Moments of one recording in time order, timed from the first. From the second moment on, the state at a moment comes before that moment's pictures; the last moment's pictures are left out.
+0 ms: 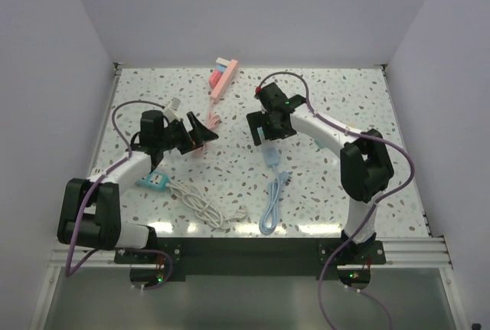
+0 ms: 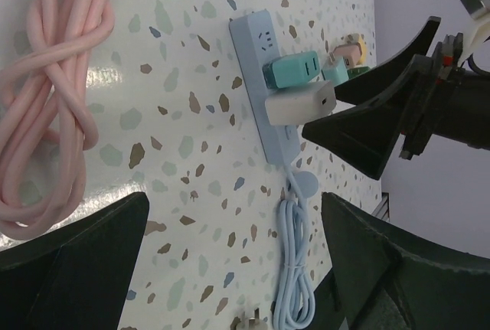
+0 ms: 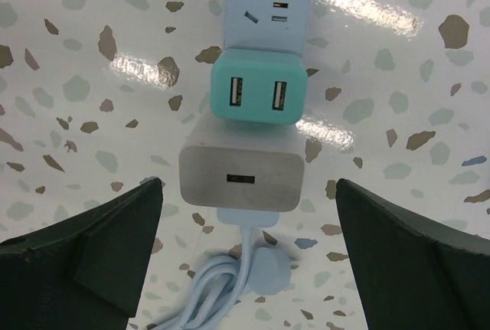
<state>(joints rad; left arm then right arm) -0.13 1.38 0.67 0.16 0.62 -0.70 0.58 1.88 1.52 -0.76 0.08 0.27</state>
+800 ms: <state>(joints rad) -0.28 1.54 0.70 0.26 0.51 -0.78 0.58 1.81 1.33 -0.60 -0.05 0.28</state>
